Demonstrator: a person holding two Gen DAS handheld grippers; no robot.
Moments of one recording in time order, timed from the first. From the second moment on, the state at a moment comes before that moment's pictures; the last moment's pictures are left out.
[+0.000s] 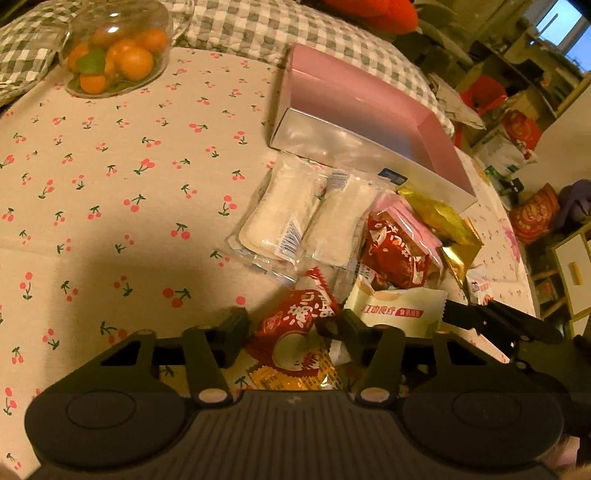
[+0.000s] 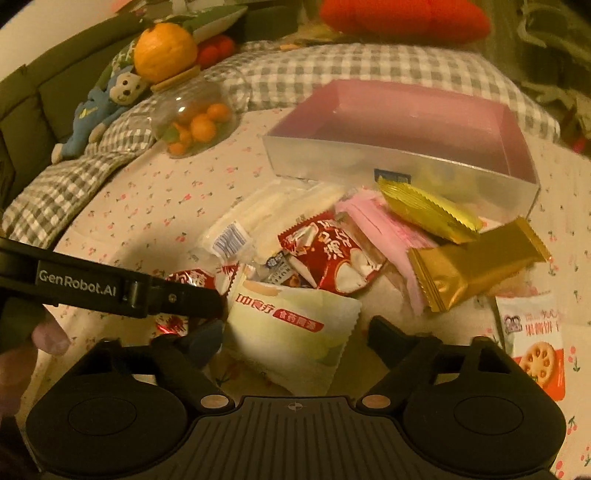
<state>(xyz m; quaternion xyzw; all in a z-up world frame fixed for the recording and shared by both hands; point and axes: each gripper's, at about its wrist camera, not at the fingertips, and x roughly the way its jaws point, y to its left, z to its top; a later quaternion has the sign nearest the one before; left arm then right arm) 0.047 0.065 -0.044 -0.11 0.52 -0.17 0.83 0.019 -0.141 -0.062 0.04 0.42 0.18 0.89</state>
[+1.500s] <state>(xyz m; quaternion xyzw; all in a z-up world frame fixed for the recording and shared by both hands) 0.048 0.075 0.002 -0.17 0.46 -0.15 0.86 0.020 -0.186 0.002 0.20 0.36 0.22 0.89</state>
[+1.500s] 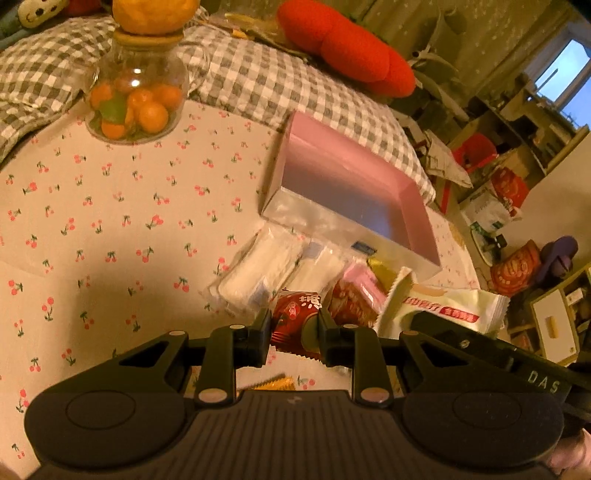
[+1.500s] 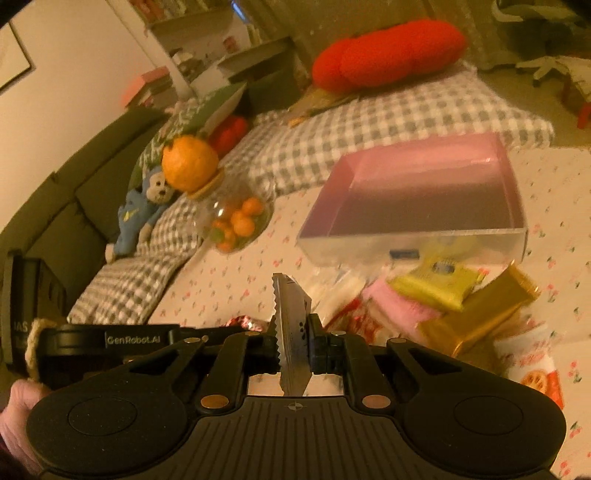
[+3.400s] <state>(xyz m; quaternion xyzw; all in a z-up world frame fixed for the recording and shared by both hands) 0.229 -0.036 -0.028 -0.04 0.41 -0.10 0.90 0.220 -0.250 -0.035 0.13 0.39 0.03 0.91</state>
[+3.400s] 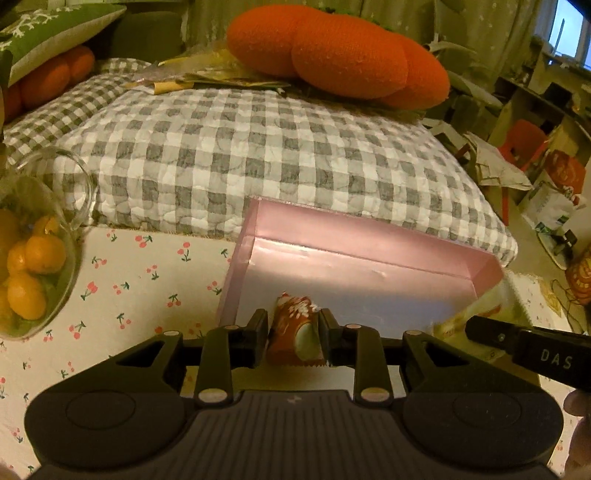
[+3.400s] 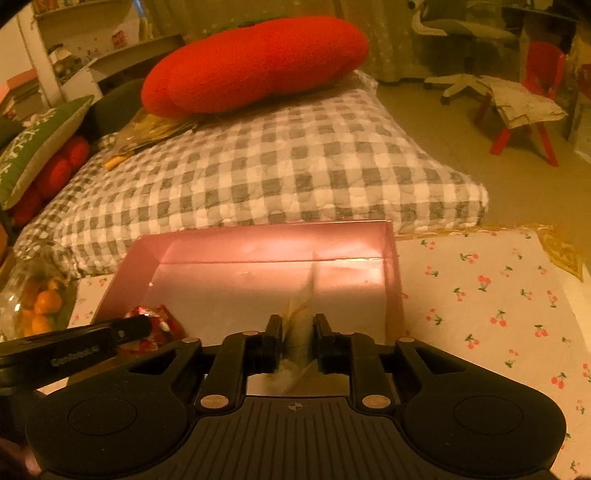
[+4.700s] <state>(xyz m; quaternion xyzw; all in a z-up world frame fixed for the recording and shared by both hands) 0.117 -0.022 0.015 0.00 0.39 -0.13 0.91 0.100 -0.248 0.039 0.12 0.35 0.03 0.93</state>
